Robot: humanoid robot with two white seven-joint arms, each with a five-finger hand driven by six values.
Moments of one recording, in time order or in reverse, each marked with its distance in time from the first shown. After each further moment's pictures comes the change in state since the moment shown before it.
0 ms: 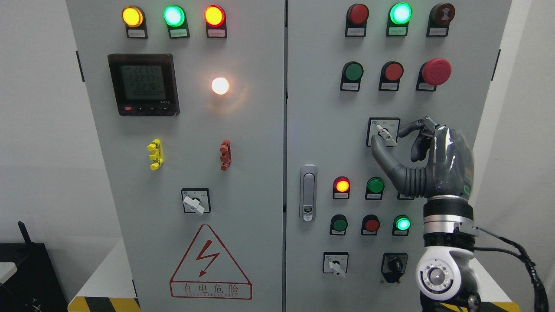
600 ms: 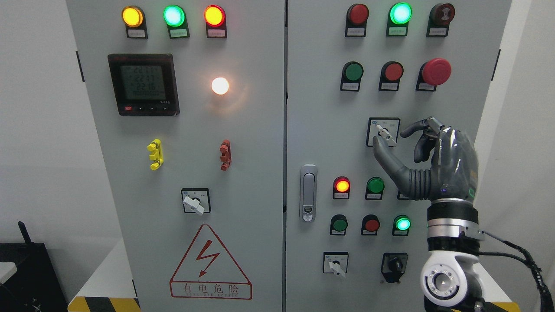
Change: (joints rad) left arm 0.000 0.000 0.000 0.000 0.000 0.000 0.002; right arm 0.015 0.001 -0.006 -0.025 -0.015 -0.019 0.000
